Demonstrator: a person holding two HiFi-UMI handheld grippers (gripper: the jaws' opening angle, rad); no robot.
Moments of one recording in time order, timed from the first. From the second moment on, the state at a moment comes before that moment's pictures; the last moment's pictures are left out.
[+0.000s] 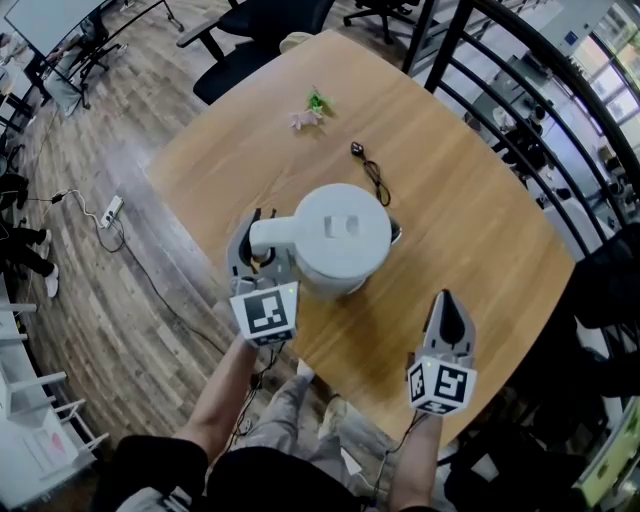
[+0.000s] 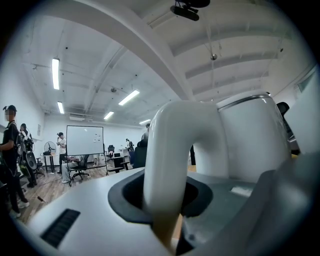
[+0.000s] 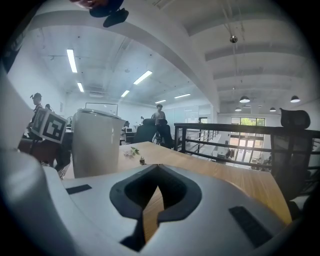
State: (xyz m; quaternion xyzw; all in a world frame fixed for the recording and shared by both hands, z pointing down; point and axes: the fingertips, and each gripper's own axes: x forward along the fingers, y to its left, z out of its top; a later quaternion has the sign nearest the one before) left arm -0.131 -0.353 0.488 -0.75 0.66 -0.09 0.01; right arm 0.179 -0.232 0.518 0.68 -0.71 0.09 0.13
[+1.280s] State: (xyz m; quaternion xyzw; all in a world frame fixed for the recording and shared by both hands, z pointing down) left arm -0.114 -0.347 0.515 -0.77 0.64 -0.07 0.02; right arm 0.179 -0.222 0.556 0.69 -0.70 0.11 0.13
